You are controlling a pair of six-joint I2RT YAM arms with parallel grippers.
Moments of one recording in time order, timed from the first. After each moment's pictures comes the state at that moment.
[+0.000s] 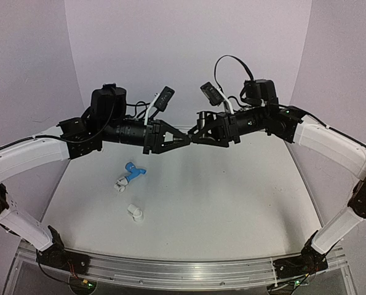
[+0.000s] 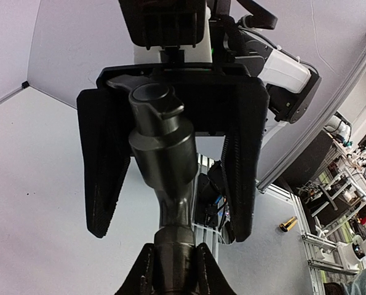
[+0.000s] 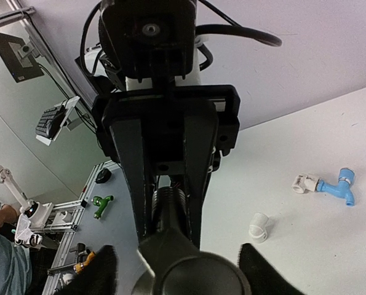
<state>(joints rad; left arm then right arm) -0.91 1.40 1.30 -0.08 0.66 -0.31 0.70 1.55 1.48 -0.30 -1.05 0.13</state>
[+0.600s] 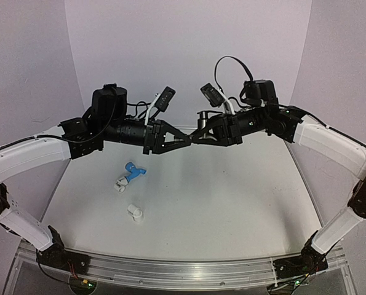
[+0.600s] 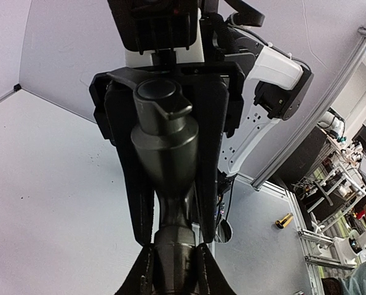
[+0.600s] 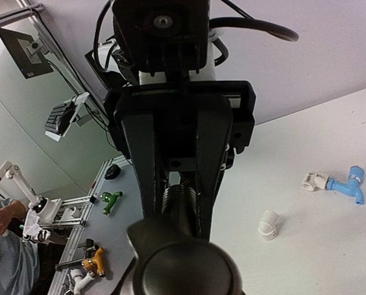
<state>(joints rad) -0.91 1.41 1.30 -0.07 0.70 -0.31 0.70 1.55 1.48 -0.32 -1.09 0.12</state>
